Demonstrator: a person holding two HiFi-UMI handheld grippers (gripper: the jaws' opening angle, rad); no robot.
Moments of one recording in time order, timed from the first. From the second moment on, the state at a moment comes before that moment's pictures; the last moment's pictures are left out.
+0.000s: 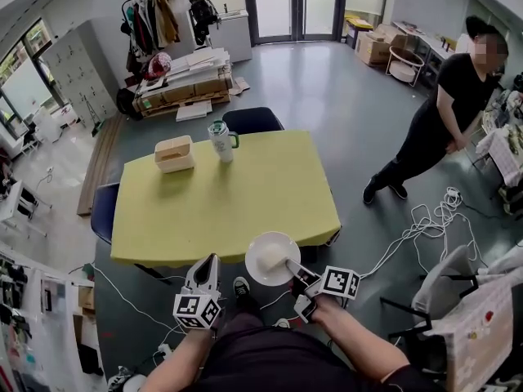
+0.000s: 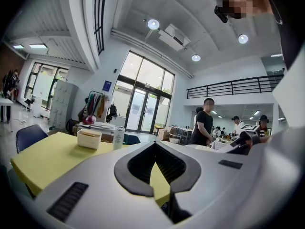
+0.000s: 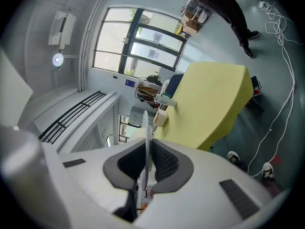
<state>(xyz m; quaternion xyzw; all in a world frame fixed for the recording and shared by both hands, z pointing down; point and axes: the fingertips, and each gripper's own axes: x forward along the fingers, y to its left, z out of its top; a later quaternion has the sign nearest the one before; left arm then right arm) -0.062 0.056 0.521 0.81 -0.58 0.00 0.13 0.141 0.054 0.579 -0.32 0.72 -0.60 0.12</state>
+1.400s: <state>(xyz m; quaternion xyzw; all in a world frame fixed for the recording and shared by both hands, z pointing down) -0.183 -0.201 0.527 0.85 -0.49 -0.02 0.17 0.013 -0.160 0.559 -0.40 0.69 -0.58 0.15</state>
